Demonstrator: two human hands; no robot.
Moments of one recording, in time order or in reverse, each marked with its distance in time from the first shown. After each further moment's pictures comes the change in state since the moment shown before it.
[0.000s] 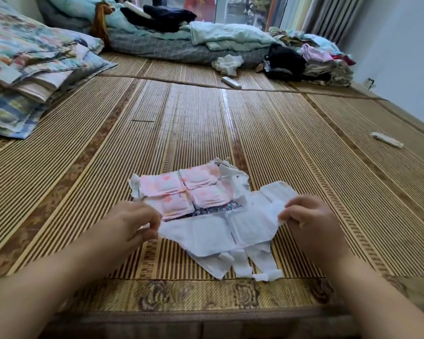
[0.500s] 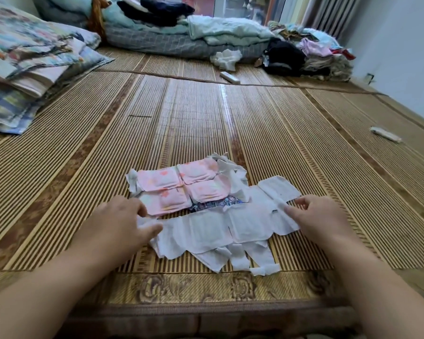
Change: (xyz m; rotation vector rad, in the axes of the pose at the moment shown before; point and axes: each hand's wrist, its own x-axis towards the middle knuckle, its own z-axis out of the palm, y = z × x) left_hand 0.004 0.013 0.012 0.241 0.076 -0.387; right_hand 0.011 0.015 0.000 -0.080 -0.370 0.667
